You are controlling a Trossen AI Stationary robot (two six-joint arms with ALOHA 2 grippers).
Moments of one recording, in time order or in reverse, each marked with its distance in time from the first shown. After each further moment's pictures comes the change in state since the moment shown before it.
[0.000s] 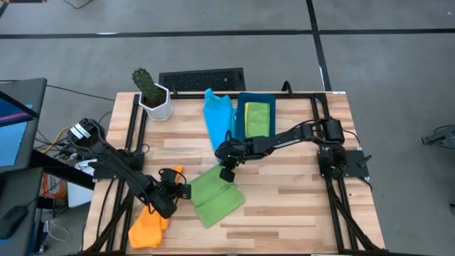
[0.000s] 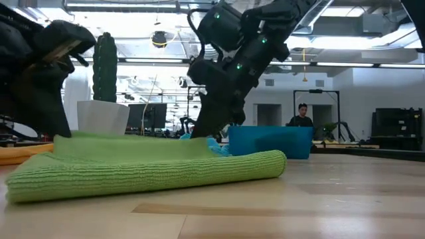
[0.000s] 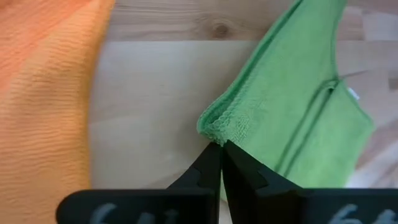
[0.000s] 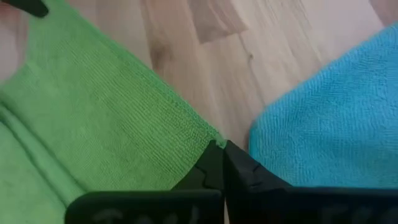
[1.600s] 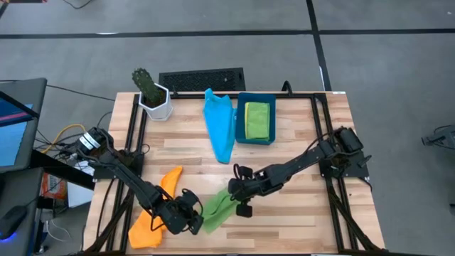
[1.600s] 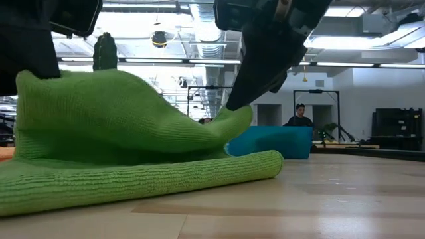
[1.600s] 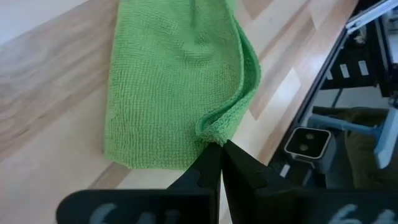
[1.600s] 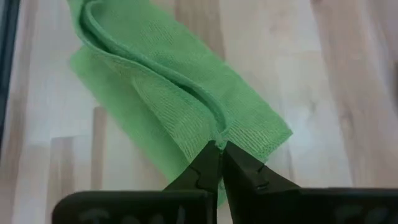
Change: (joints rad) left arm -0.014 0.176 0.245 0.283 0.238 0.552; right arm 0.354 -0.115 -0.010 -0.169 0.118 0.132
